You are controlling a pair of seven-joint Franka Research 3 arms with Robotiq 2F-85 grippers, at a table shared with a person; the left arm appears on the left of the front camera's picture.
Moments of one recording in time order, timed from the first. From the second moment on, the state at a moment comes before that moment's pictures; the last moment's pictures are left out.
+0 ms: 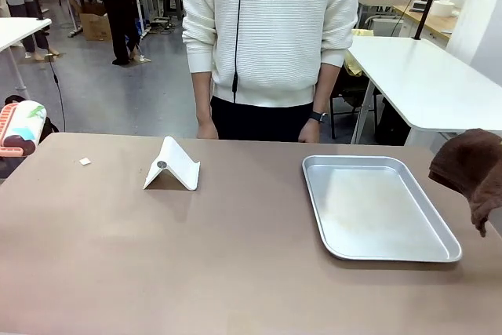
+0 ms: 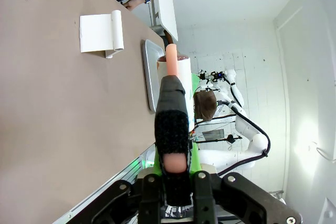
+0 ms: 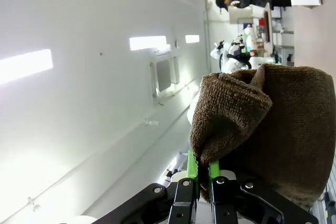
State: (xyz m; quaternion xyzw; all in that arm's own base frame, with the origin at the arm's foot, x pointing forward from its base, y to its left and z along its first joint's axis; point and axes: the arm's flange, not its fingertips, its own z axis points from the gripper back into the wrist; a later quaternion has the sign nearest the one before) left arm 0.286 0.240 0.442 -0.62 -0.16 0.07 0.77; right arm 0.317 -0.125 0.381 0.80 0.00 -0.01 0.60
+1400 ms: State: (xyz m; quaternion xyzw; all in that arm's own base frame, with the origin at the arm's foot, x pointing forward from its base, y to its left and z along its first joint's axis) left arm 0.417 0.049 0.524 -0.48 -0.09 -0.02 0.87; right arm 0.413 0.070 0.416 0.75 -0.06 0.05 0.66
